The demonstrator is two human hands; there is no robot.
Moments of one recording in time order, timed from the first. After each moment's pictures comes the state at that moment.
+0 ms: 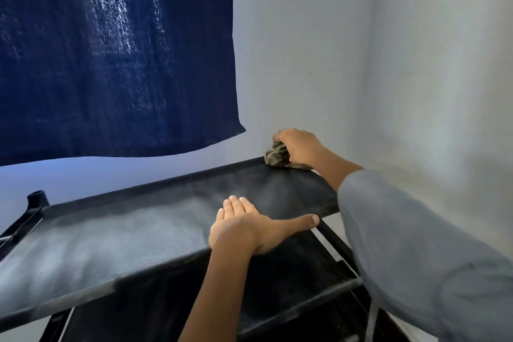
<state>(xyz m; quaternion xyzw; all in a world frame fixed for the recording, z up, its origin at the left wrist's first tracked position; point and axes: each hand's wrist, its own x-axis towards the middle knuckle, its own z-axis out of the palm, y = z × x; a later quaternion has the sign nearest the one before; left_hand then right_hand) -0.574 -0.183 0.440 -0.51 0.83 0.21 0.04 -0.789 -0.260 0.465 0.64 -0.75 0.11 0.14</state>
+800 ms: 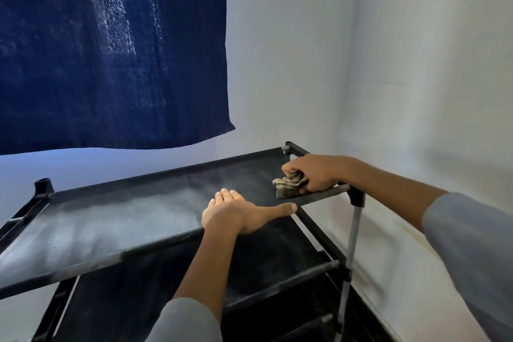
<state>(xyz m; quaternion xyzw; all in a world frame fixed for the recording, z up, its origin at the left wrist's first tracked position) -0.569 -0.167 0.449 -0.53 0.83 0.19 0.03 -0.776 -0.149 0.479 0.70 -0.71 -0.04 -0.05</state>
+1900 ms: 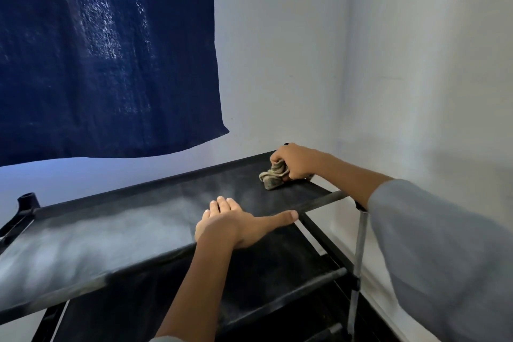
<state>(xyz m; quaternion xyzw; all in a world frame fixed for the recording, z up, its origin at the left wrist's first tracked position) -0.572 -0.171 0.447 -0.52 0.83 0.19 0.06 -0.785 -0.204 0.468 0.66 -0.75 0.06 -0.03</state>
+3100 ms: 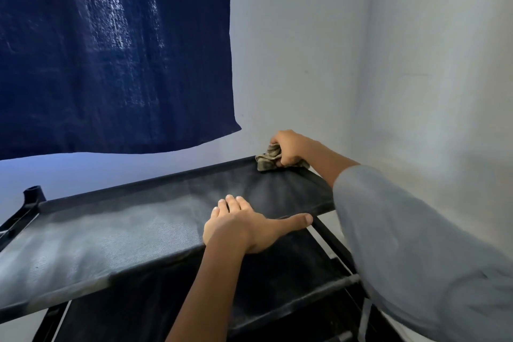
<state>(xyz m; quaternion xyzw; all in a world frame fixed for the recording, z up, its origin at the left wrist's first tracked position) -0.576 -0.175 0.443 -0.52 0.84 0.17 0.05 -0.780 -0.258 0.477 0.63 -0.77 0.09 -0.01</state>
